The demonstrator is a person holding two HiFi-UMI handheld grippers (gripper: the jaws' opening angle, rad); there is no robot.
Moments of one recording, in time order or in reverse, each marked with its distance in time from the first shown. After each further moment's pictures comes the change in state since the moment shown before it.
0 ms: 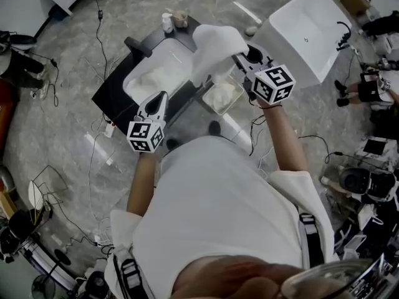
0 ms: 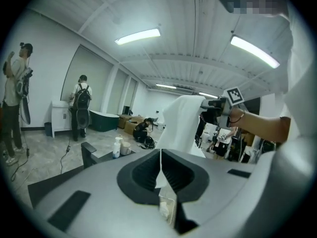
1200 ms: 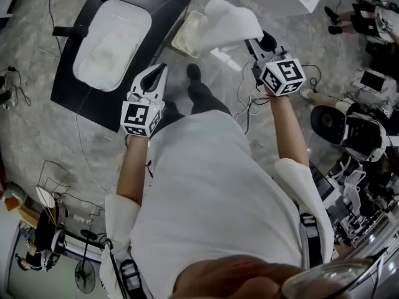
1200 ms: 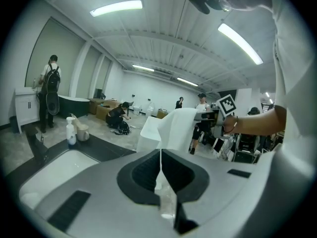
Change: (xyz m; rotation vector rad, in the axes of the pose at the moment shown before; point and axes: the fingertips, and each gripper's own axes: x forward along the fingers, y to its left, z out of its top) left arm 0.135 -0.133 -0.078 0.059 0.190 -0.299; right arm -0.145 -0.149 -0.175 0.146 0.187 -0.305
